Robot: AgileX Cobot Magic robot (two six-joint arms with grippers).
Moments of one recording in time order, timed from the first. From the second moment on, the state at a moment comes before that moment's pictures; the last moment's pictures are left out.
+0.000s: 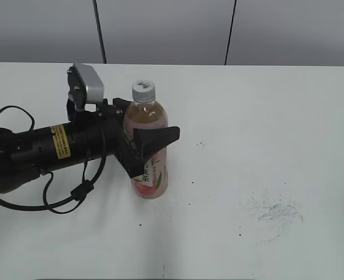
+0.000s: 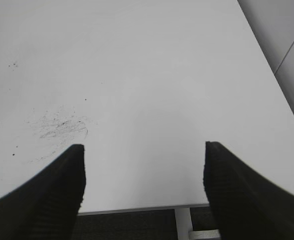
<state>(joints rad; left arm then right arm) -0.39 1.99 -0.70 0.83 -1.21 -0.35 -0.02 -0.01 -0.51 0.02 1.10 -0.09</state>
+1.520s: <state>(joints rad) -0.39 1.99 -0.70 0.83 -1.22 -0.35 0.39 1.47 -1.52 0.35 1.07 -0.40</state>
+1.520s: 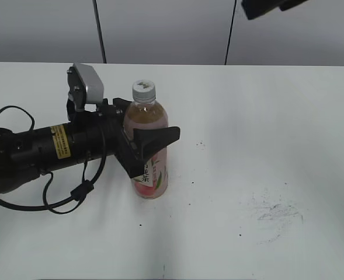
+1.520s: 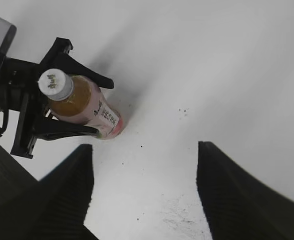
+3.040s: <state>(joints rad) -0.39 1.99 -0.70 0.83 -1.22 -0.35 0.80 2.00 -1.94 0.06 1.22 0.09</state>
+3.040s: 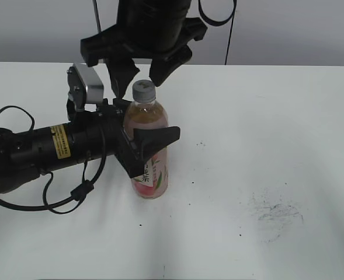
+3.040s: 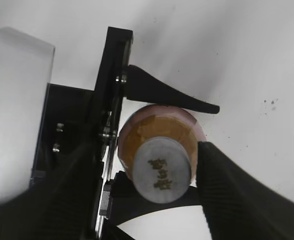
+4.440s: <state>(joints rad) -0.39 1.99 -0.70 0.83 -1.22 -0.35 0.79 1.99 -1.89 0.05 1.22 0.10</state>
